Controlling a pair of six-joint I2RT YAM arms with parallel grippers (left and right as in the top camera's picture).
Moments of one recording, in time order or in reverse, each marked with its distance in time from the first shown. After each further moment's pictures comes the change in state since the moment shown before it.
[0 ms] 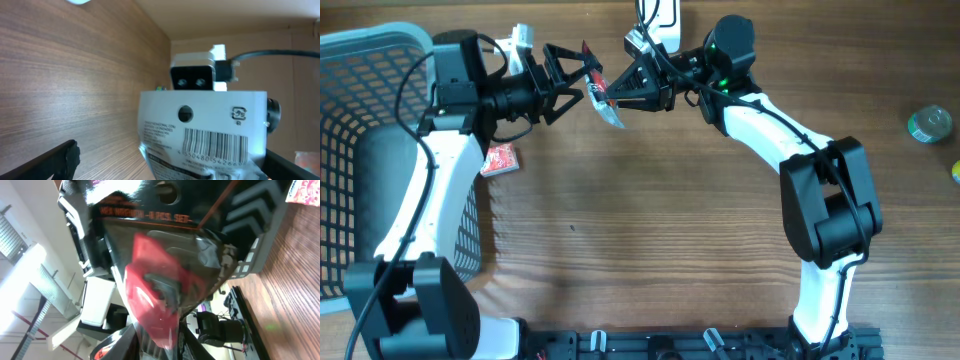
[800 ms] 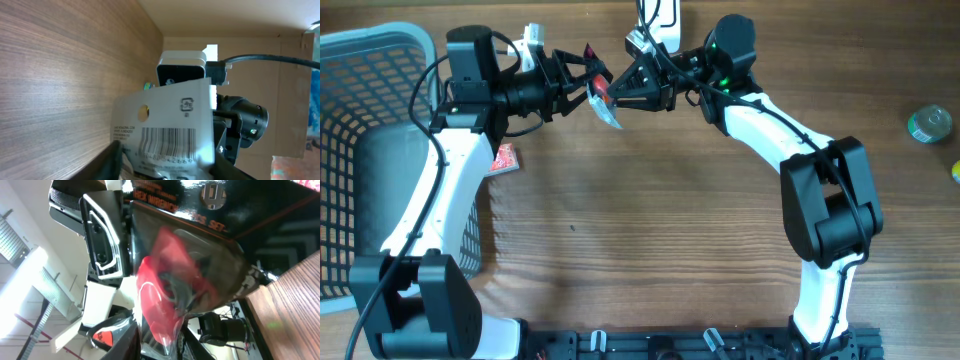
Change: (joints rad) left arm -0.047 0.011 0.000 0.075 0.000 -0.179; right arm -0.003 0.000 0.000 -0.006 0.000 0.014
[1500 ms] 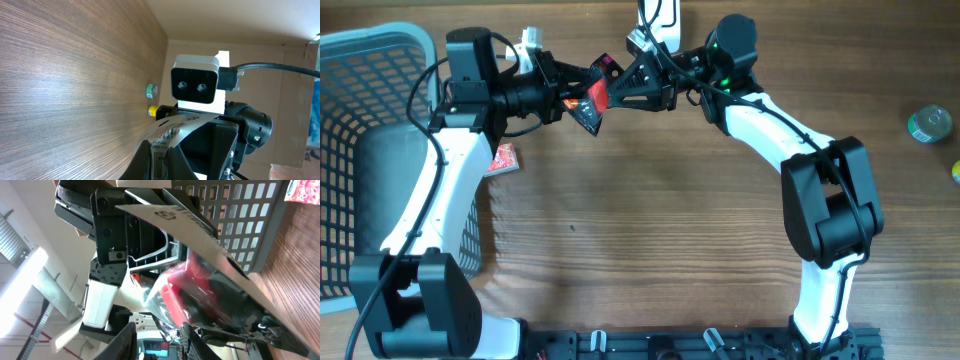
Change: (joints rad) left arm 0.008 0.003 0.001 -0.030 -0.016 -0.015; right arm -0.003 0.000 -0.002 0.007 0.000 0.004
